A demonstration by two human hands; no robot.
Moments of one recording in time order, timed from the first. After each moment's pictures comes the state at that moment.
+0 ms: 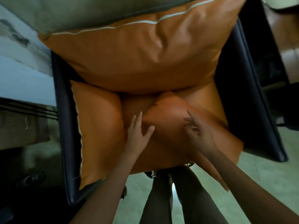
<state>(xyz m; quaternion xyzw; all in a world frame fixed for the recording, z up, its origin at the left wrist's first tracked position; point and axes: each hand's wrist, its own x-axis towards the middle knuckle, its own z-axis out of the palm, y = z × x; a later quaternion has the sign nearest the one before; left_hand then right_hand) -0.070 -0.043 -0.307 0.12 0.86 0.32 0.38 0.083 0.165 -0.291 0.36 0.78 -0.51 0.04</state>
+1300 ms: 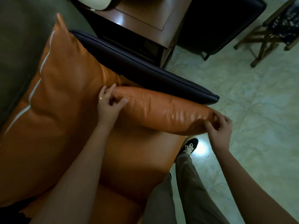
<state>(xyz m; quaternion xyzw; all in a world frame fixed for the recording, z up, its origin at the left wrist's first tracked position) -0.118 0.254 -0.285 0.41 0.72 0.36 0.44 0.269 0.187 -0.310 0.80 0.42 -0.32 -0.28</state>
